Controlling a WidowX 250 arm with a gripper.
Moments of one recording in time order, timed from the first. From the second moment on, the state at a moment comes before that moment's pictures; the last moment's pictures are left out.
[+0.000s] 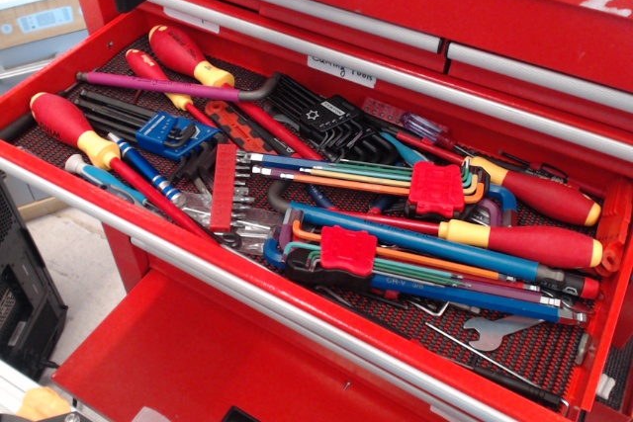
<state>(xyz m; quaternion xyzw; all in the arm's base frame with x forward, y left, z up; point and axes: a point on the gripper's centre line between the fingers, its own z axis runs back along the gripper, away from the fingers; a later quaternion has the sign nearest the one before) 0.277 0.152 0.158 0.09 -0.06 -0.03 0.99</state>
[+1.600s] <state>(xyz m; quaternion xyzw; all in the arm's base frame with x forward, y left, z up) 0.284 0.063 0.039 0.07 -0.09 0.17 0.98</state>
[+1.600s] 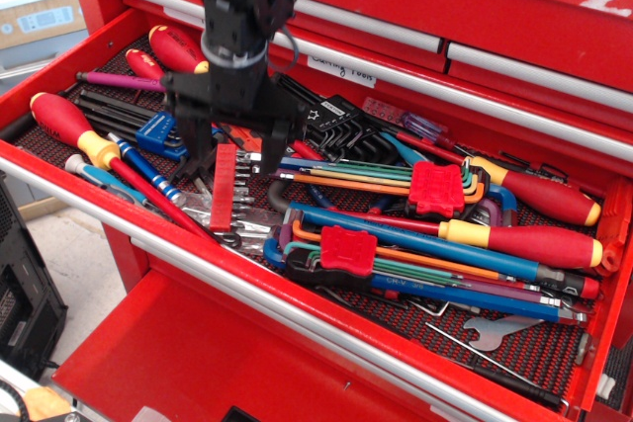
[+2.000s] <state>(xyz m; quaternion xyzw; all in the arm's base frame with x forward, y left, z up) 0.286 0.072 0.012 0.05 -0.09 0.18 0.98</state>
